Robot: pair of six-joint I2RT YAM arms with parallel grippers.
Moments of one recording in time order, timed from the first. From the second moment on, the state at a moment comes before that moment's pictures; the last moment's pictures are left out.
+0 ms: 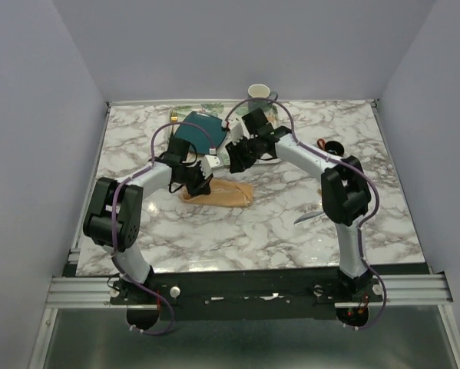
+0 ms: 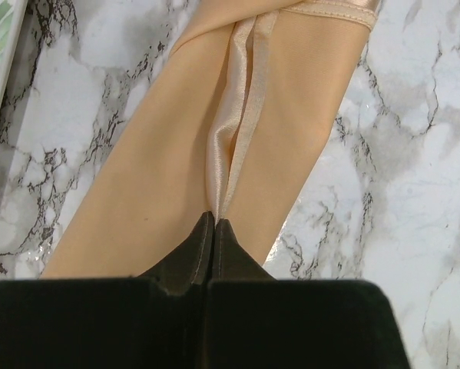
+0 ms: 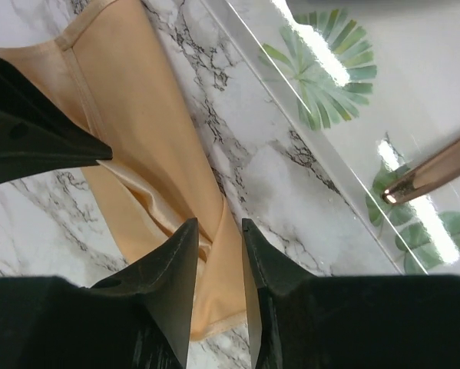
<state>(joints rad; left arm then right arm) -0.29 1.71 1.02 -0.38 0.68 0.71 0.60 2.08 1.70 -0.54 -0.42 -0.17</state>
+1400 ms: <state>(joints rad) -0.31 1.73 1.04 -0.40 0.68 0.70 0.64 2.30 1.80 -0.59 -0.58 -0.18</state>
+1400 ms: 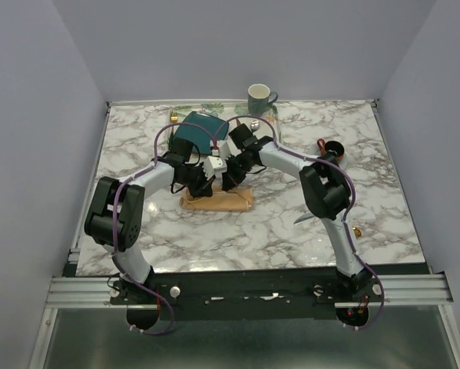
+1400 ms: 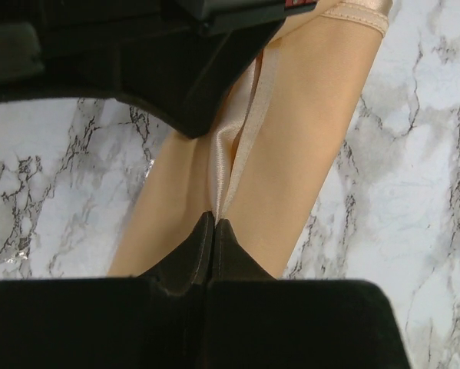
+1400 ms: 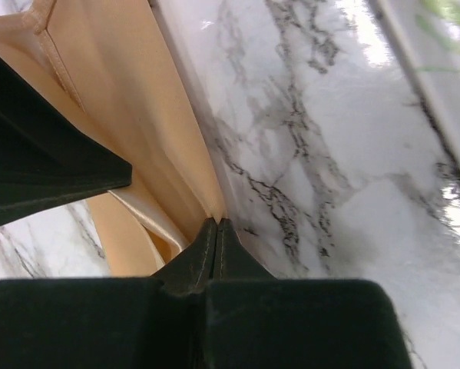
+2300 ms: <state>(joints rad) -0.33 1.70 1.00 -0.41 0.65 0.65 0.67 2.25 1.72 -0.59 -0.67 -0.16</state>
